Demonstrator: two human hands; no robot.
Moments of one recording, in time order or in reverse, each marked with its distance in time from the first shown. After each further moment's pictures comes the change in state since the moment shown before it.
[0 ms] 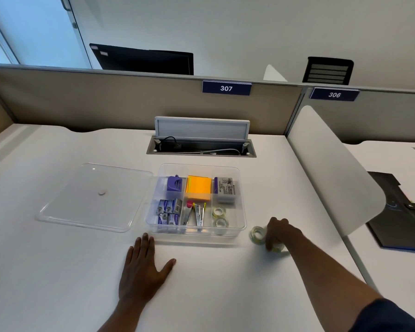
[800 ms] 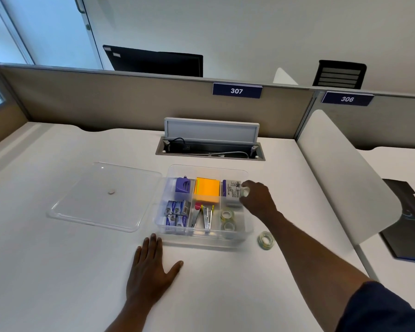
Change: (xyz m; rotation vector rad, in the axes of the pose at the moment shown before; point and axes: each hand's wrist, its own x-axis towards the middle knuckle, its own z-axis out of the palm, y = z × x) left_hand 0.000 0.002 -0.003 -0.011 -0.008 0.011; right_hand 0.005 -0.089 -0.045 0.362 0.505 -0.521
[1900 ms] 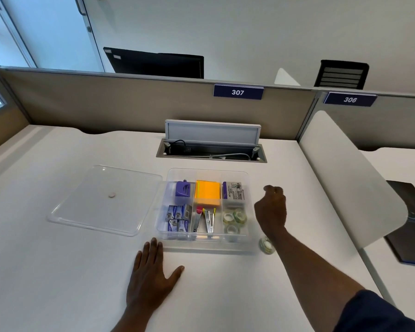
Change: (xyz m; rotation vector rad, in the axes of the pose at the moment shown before) left_hand 0.001 -0.003 0.007 0.007 0.000 -0.012; right_hand -0.018 0.011 0.008 0.012 0.376 0.217
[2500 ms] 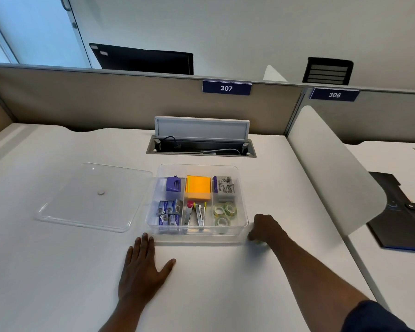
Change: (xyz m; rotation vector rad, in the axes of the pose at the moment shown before) left_hand -0.001 0.002 -0.002 0.016 0.007 0.006; right_hand -0.027 0.055 -0.002 -0.359 -0.713 0.085
